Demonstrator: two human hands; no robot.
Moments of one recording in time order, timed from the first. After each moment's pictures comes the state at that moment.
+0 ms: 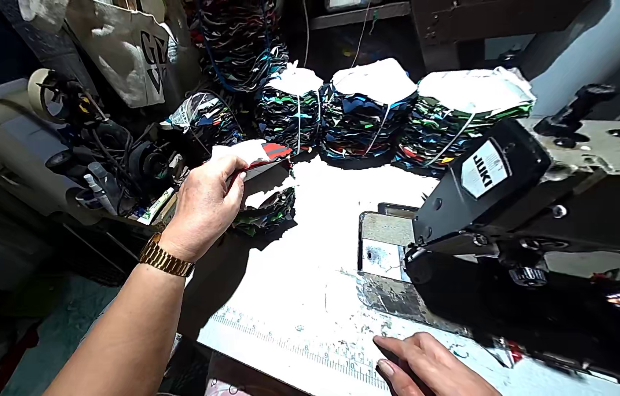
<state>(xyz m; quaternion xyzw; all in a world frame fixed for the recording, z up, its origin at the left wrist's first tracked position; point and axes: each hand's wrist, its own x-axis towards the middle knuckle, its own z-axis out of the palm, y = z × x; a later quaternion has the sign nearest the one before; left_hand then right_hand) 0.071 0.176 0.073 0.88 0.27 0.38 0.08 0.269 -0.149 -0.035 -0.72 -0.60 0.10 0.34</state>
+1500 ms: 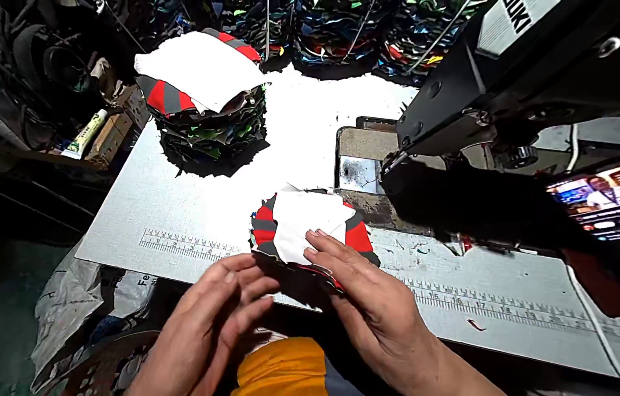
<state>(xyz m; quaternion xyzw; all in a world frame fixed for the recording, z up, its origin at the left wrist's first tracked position) 0.006 -0.023 -0.015 0.37 0.27 0.29 0.84 0.221 -0.128 -0.040 -0.59 -0.68 0.05 0.43</state>
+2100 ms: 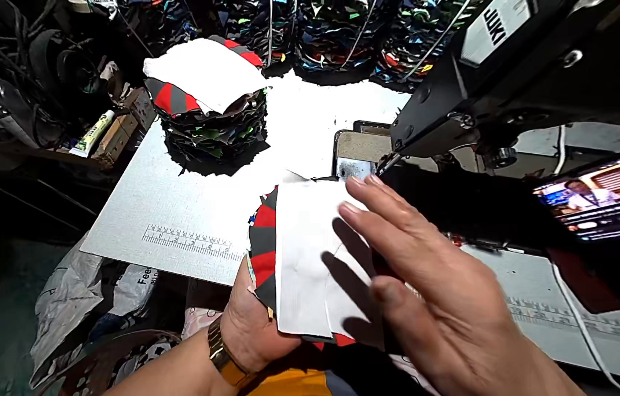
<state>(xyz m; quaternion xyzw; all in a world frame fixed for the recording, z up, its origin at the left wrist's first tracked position) 0.064 -0.042 -0.014 0.01 0.10 0.20 0.97 0.236 -0.131 0.031 -0.59 -0.70 0.00 0.39</state>
